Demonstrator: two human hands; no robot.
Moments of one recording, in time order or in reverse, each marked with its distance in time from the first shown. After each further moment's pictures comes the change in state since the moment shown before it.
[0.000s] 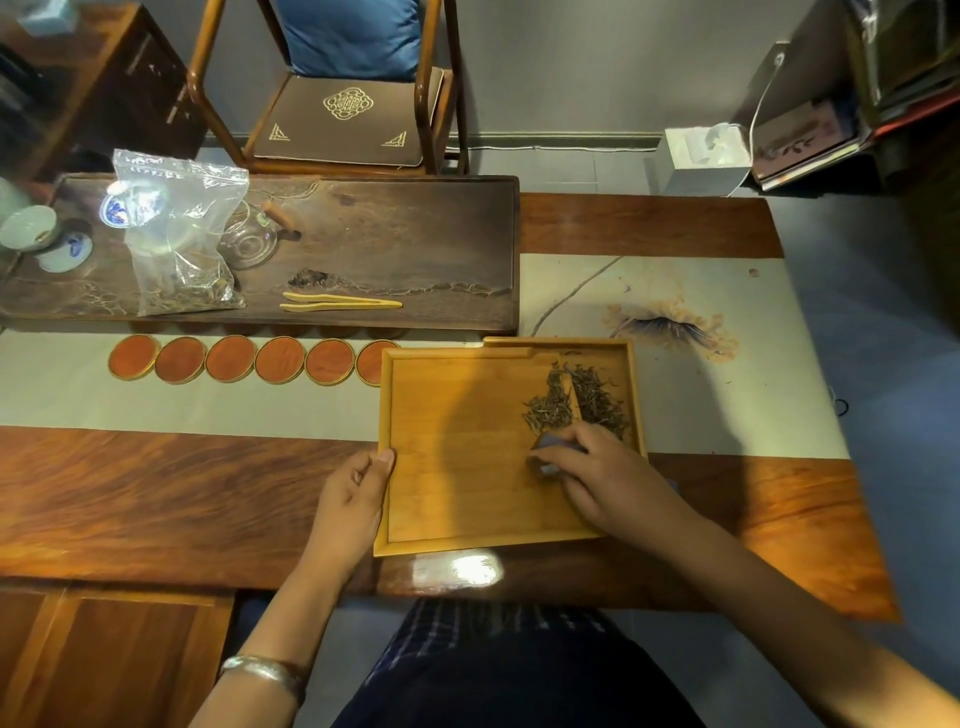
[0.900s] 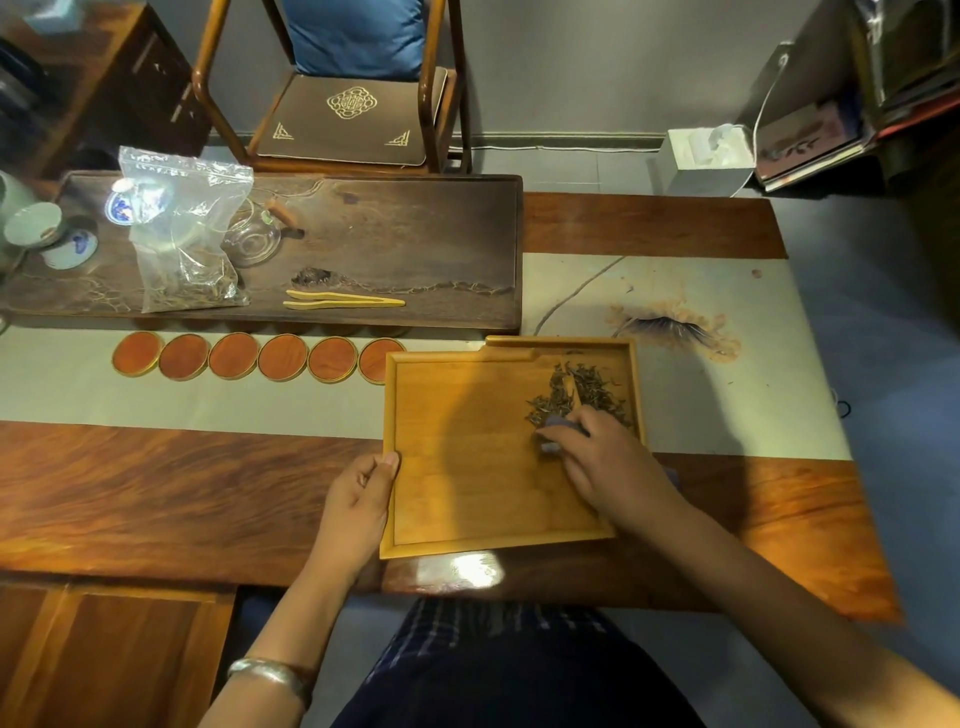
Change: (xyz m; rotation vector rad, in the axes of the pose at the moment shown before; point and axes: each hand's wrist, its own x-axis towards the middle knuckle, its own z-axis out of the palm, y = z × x) left_hand -0.003 -0.005 0.004 -0.013 0.022 0.002; right_hand 0.011 -0.001 0.001 -0.046 0.055 0.091
